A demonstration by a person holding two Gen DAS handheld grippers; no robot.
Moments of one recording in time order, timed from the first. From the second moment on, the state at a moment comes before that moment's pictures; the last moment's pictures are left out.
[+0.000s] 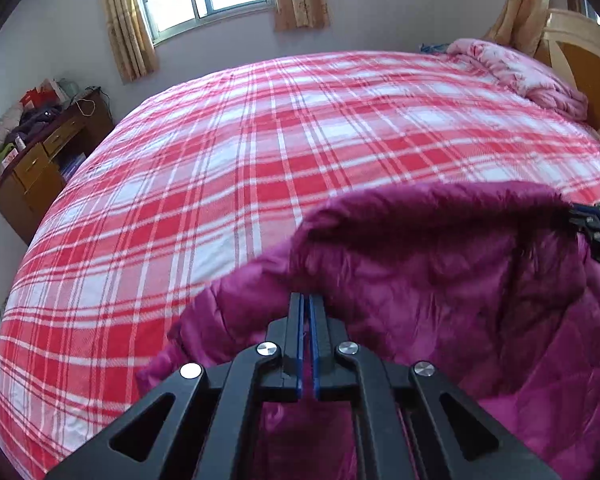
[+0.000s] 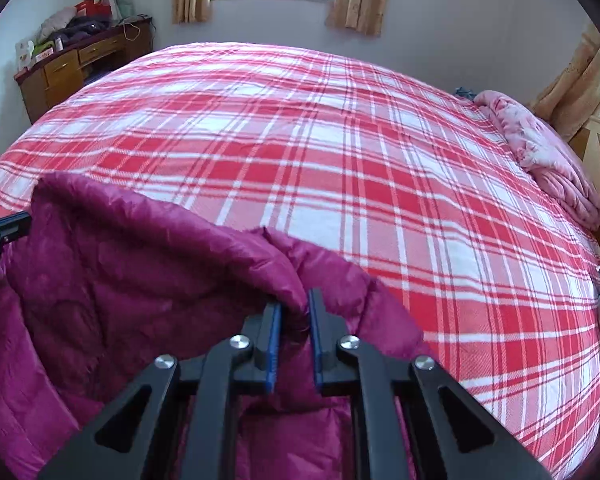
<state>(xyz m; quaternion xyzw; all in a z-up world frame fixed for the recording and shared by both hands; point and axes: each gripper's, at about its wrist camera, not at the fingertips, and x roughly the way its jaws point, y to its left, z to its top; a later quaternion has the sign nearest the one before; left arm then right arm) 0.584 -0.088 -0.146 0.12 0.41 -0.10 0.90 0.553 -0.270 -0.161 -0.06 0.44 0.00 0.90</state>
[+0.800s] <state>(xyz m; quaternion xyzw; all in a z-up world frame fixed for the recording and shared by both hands) 0.638 -0.117 -0.105 -0.06 0.43 -0.14 0.89 0.543 -0.275 -0.194 -0.06 0.40 0.01 0.91</state>
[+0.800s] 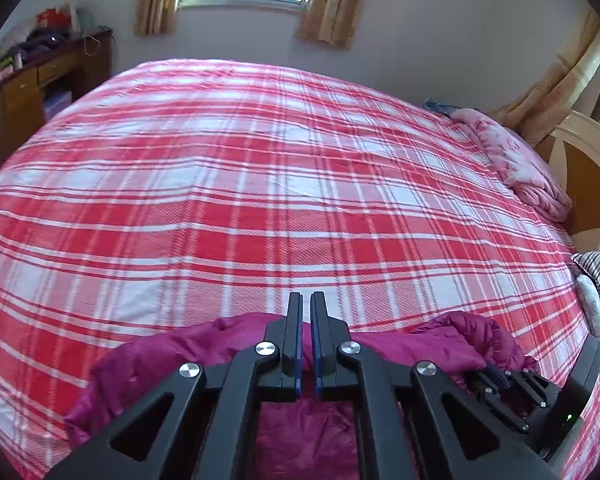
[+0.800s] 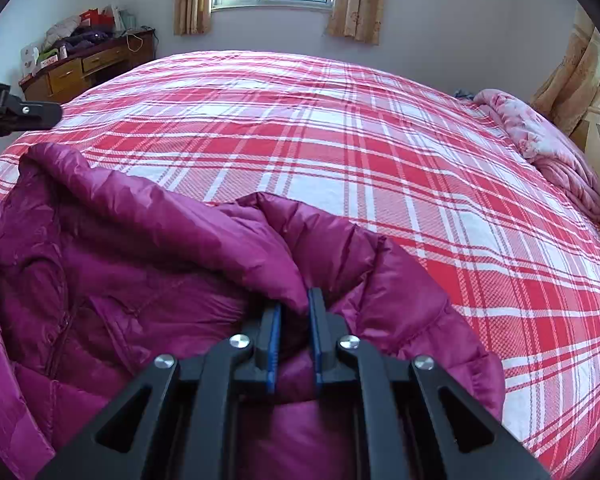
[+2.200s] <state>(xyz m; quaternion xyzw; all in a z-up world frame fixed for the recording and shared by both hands) 0.608 -0.137 -0.181 0.00 0.44 -0.16 0.89 0.571 -0.260 -0.199 0.05 0.44 0.01 0.89</state>
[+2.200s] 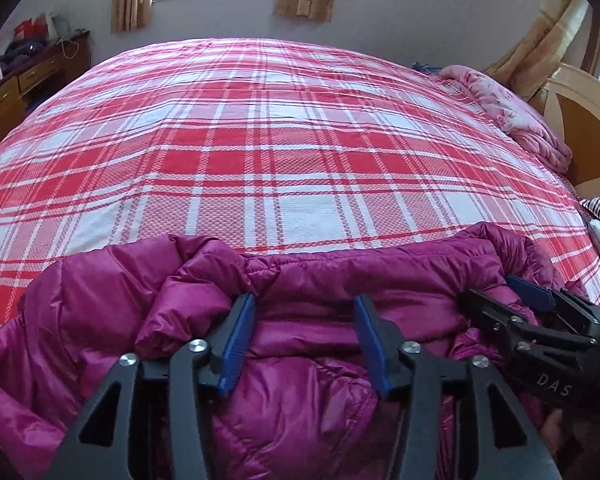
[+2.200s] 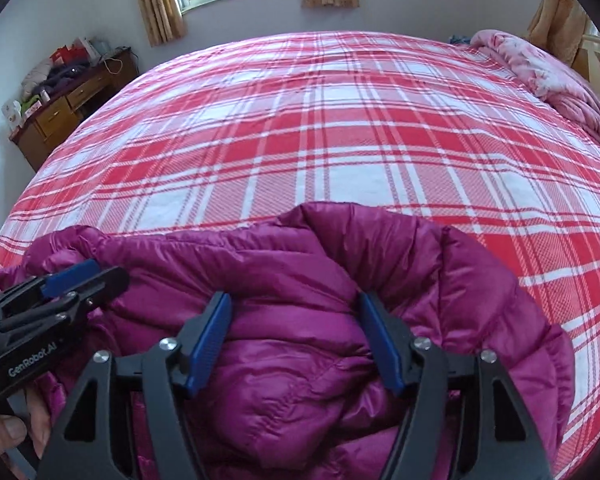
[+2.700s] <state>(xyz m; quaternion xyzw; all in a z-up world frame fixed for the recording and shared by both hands) 0.609 -0.148 -0.184 0.03 0.43 -0.15 0.89 0.575 -0.252 -0.205 0.02 0.44 0.00 0.90</state>
